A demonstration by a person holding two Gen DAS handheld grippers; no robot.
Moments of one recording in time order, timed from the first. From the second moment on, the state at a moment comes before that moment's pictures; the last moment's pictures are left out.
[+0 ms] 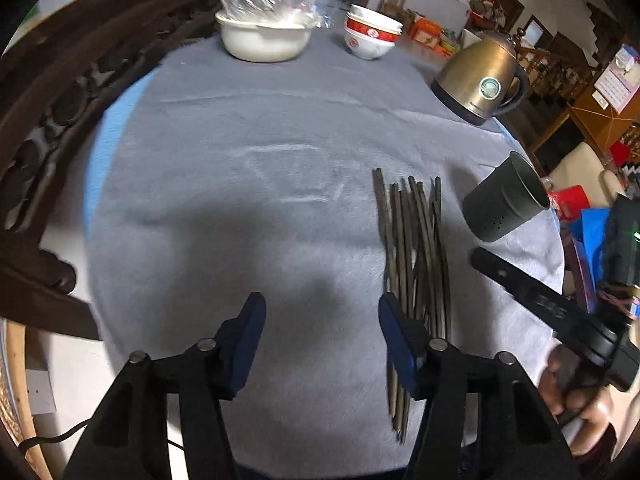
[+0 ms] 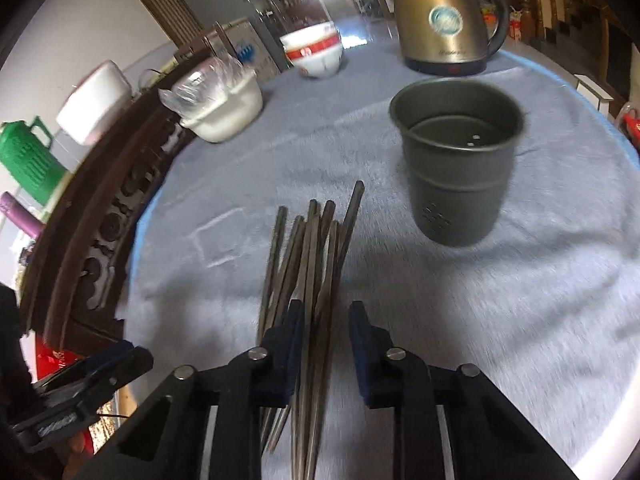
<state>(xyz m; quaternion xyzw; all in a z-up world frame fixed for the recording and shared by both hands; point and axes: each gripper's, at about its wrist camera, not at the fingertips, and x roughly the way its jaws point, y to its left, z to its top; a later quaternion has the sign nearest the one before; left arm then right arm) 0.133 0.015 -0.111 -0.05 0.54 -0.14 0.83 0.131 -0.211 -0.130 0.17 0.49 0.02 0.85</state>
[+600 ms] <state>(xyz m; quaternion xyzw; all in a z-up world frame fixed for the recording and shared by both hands) 0.235 -0.022 -0.146 -0.08 0.60 -0.21 0.77 0.193 -0.218 -0.163 0.20 0.53 0.01 0.82</state>
